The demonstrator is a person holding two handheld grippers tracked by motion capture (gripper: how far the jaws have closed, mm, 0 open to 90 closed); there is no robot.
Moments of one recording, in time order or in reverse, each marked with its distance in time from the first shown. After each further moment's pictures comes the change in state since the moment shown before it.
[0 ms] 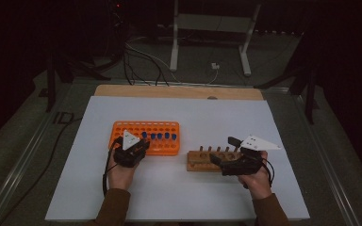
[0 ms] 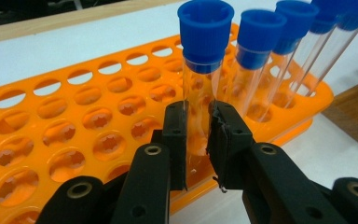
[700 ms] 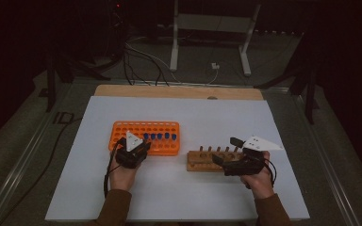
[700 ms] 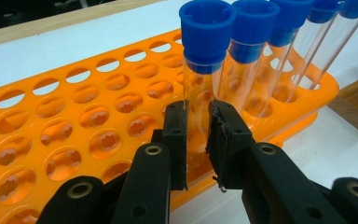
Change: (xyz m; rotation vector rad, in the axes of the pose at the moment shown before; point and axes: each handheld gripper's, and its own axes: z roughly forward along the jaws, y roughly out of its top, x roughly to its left) left arm -0.005 0.000 0.000 0.006 0.026 0.016; right arm -0.006 -0.004 -0.003 0.006 -0.003 0.000
